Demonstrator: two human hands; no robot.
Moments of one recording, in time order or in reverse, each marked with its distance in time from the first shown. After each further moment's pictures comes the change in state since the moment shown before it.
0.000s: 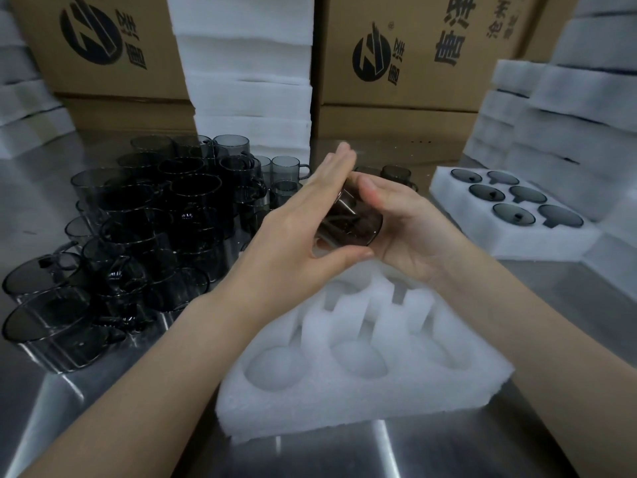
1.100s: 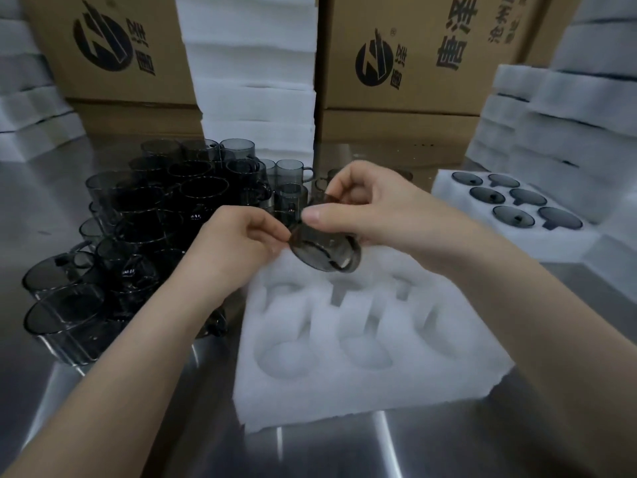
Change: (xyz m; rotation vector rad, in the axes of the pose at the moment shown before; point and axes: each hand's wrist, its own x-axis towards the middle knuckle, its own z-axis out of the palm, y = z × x) left_hand -0.012 -0.029 -0.034 -0.173 0.059 -0.749; right_hand -0.007 -0.030 0.035 -0.712 0.115 0.041
